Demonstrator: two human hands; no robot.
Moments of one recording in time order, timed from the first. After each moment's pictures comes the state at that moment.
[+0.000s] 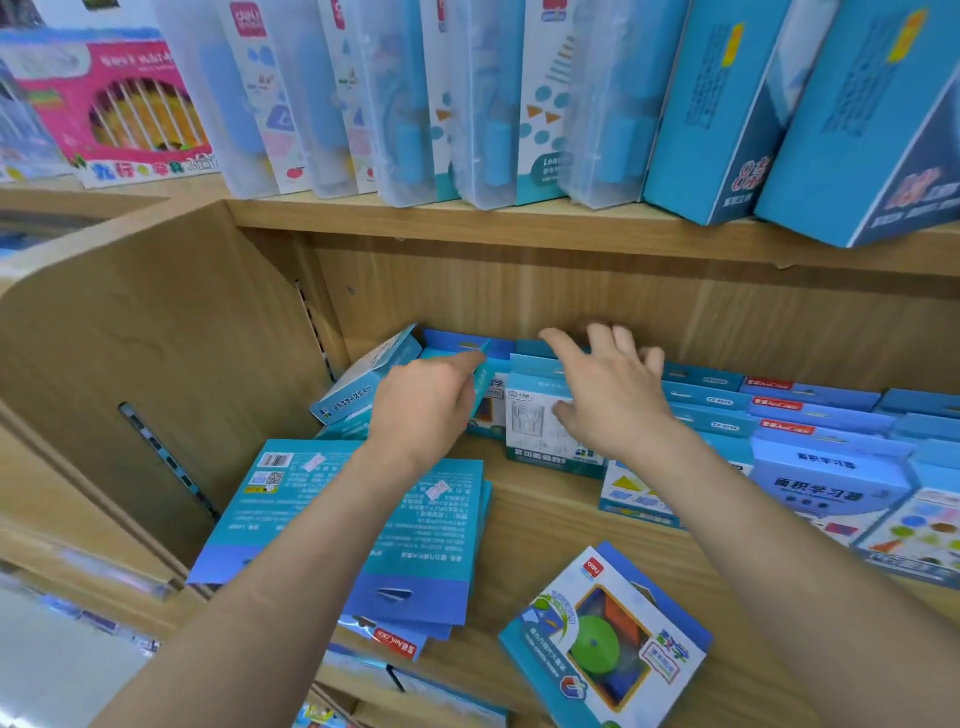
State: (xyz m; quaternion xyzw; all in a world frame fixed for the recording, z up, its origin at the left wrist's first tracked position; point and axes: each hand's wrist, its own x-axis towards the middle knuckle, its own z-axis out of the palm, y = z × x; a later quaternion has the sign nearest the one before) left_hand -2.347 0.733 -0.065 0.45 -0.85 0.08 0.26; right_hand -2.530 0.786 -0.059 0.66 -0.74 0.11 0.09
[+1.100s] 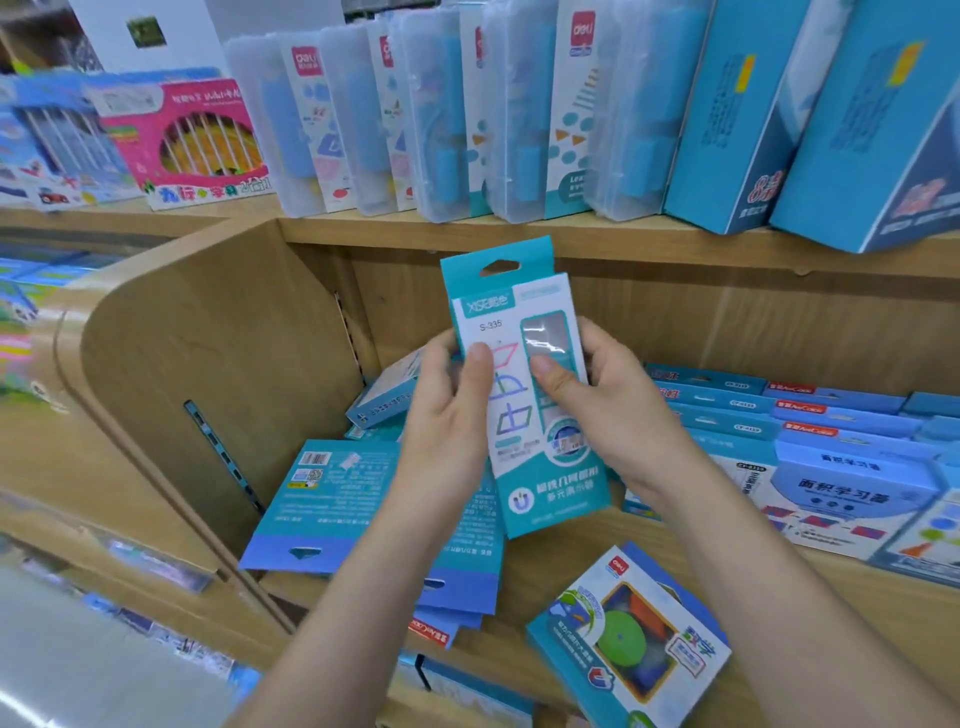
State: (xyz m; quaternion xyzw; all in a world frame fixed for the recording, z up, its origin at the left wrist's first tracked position) left_hand -2.343 0.829 -0.014 0.38 -0.56 -0.51 0.53; right_hand -2.476 0.840 -0.020 0.54 -0.47 0.57 -0.41
